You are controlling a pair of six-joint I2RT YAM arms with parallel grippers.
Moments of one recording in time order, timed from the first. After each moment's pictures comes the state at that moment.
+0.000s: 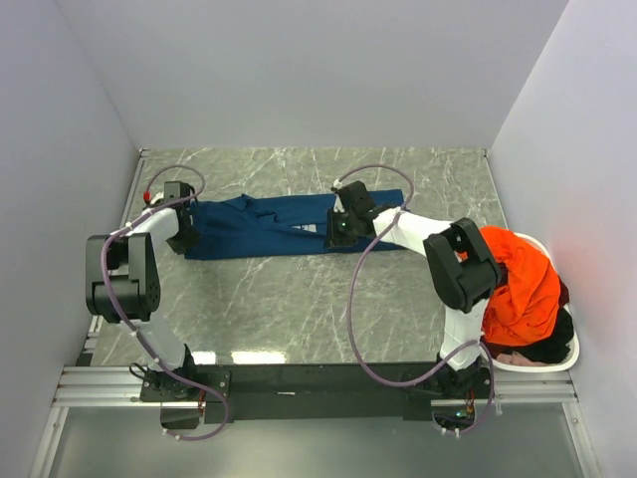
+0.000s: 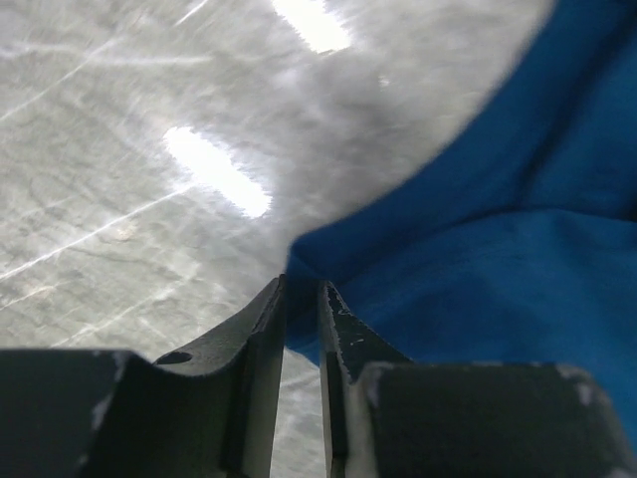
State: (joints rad) left arm 0.06 1.74 1.08 -0.48 -0.33 -0.62; right arm 0.53 1.90 1.24 -0.26 -0.22 0.44
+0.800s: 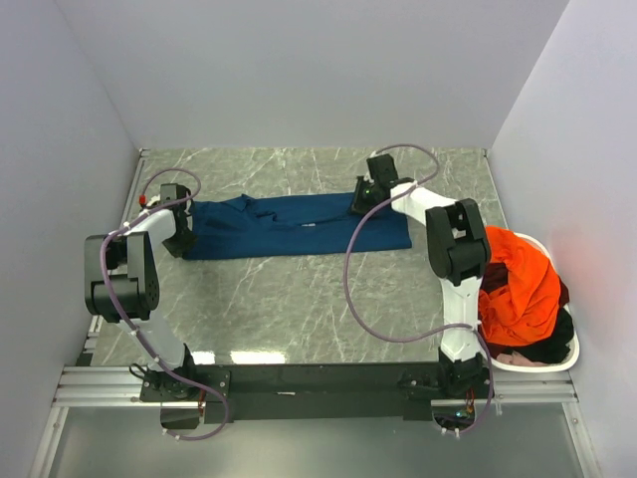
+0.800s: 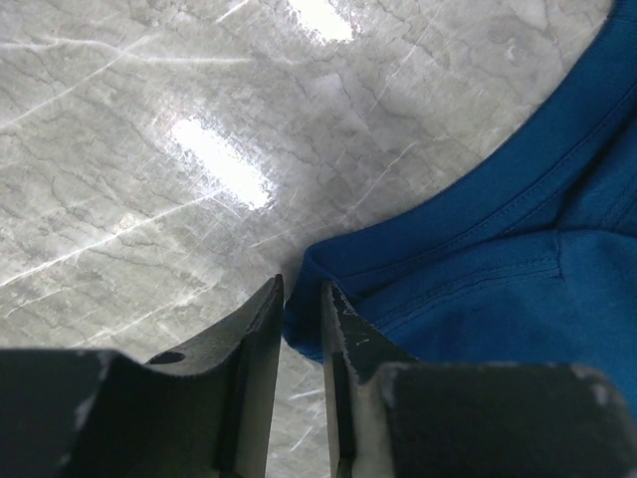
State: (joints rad) left arm 0.09 1.75 1.06 -0.48 -0.34 -0.62; right arm 0.31 2.14 1.53 -0.27 -0.19 0.51
